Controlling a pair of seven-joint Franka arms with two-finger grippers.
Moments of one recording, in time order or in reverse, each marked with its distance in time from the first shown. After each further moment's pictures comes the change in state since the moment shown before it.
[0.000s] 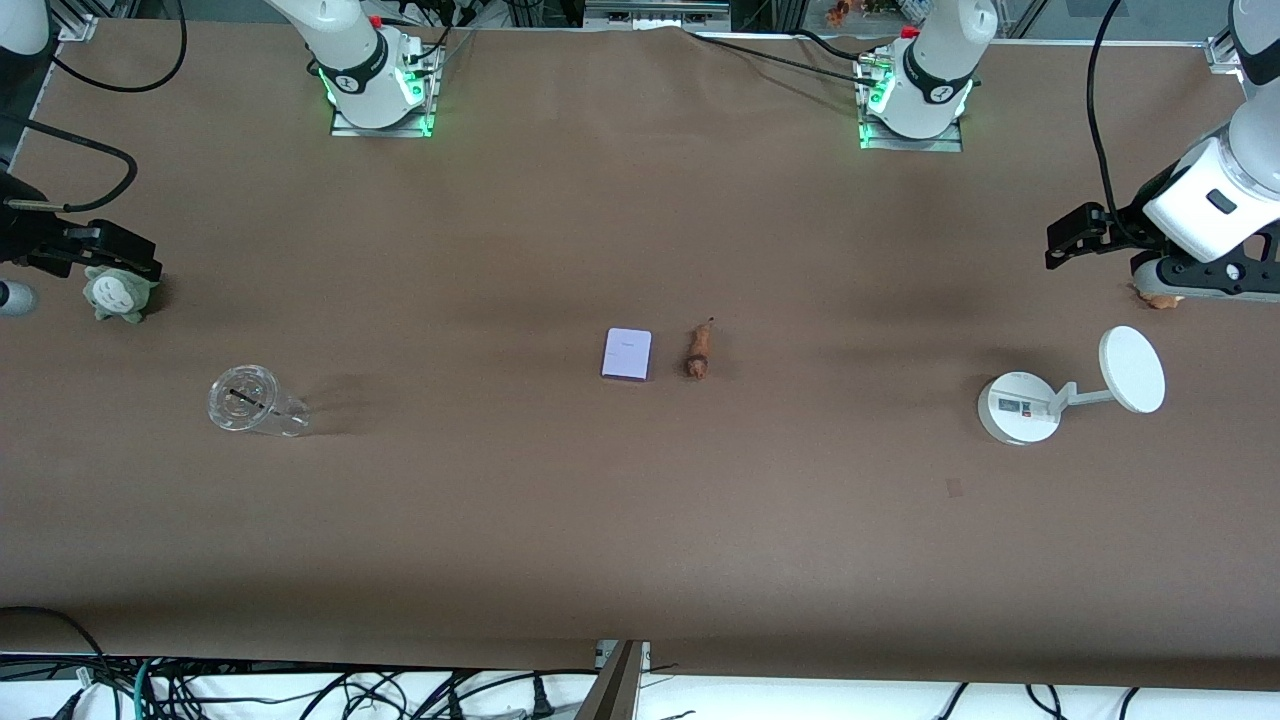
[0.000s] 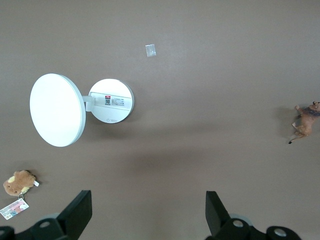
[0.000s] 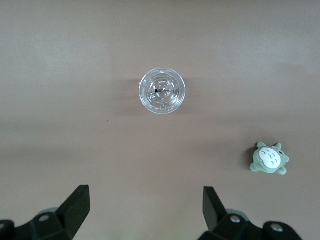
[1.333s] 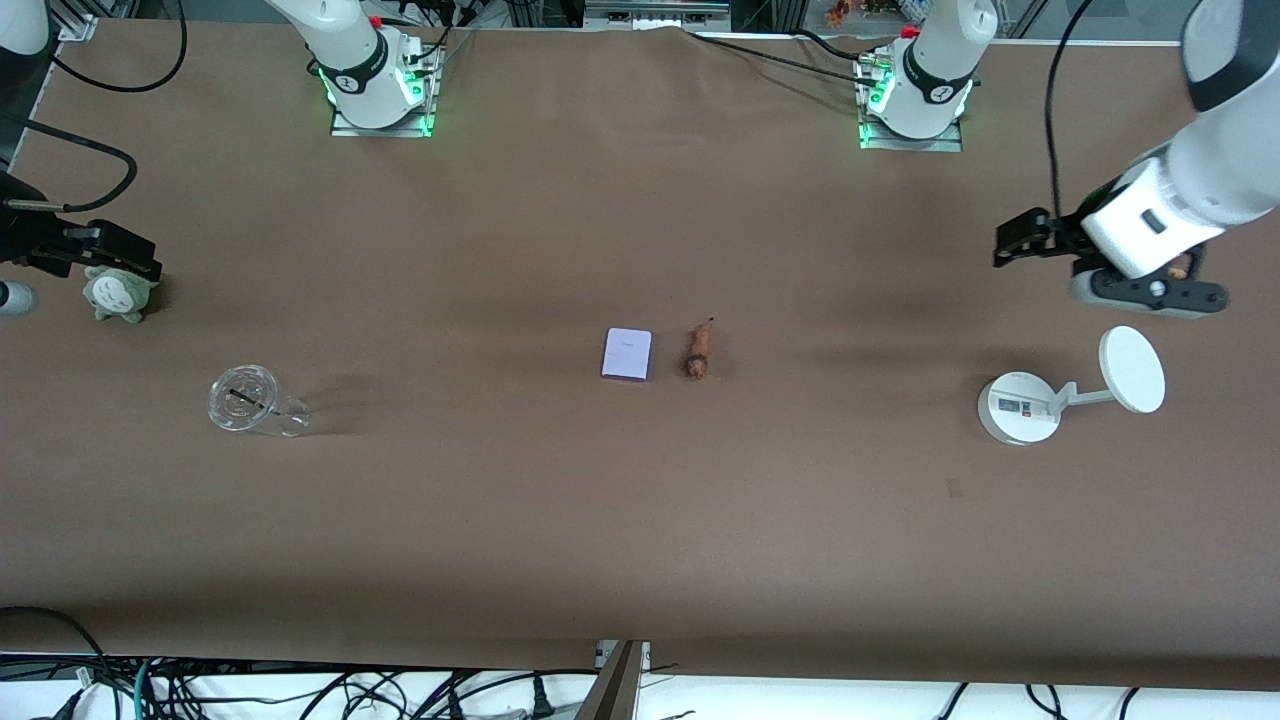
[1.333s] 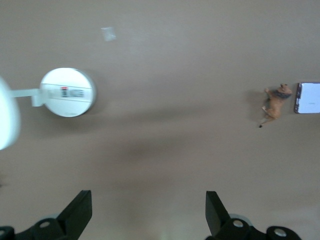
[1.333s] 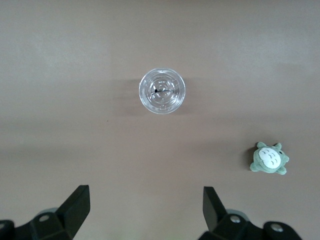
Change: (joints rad) left arm -0.055 0.058 -0.032 0.004 -0.090 -0.018 -0.036; right arm 0.000 0.000 0.000 0.000 0.000 0.000 0.000
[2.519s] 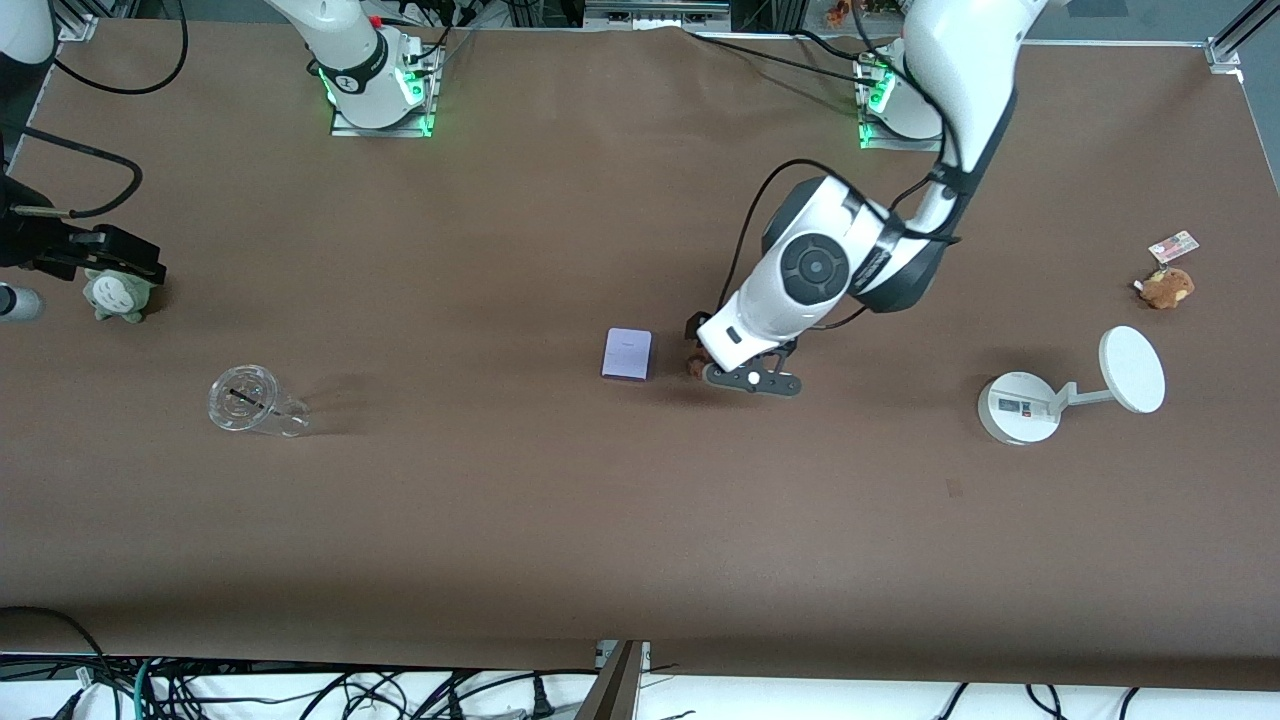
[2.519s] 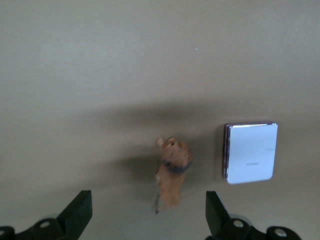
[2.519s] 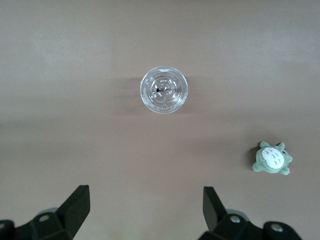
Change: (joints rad) left arm -0.277 0.512 -0.201 -0.007 -0.002 0.637 -0.374; right arm 0.001 0.021 0.001 0.000 0.007 0.000 0.000
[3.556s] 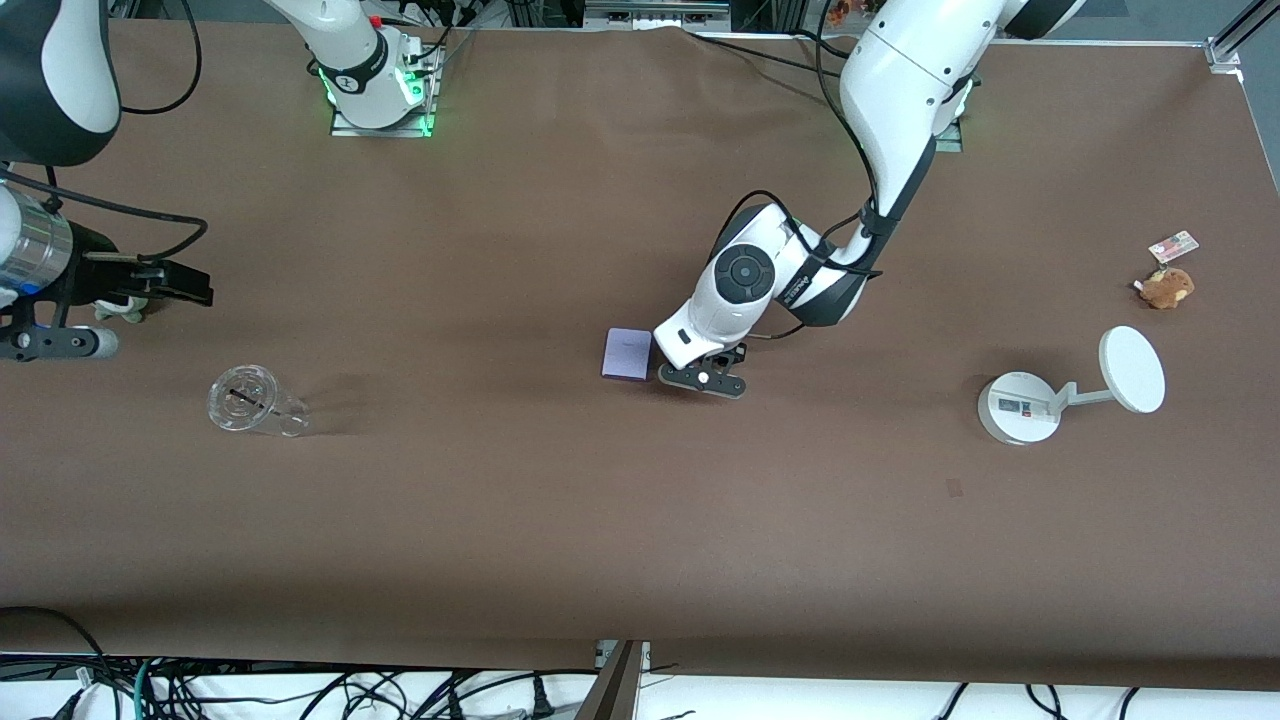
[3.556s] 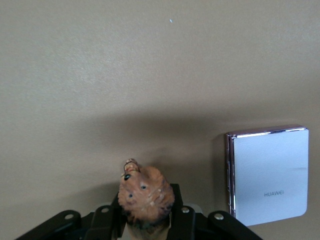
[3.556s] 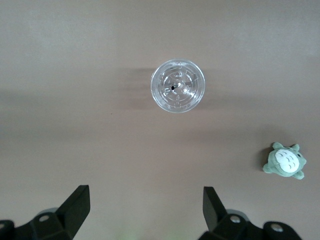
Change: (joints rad) left arm -0.077 0.121 0.010 -0.012 0.097 0.180 -0.063; right arm 0.019 0.079 0.017 0.000 0.002 0.004 0.000
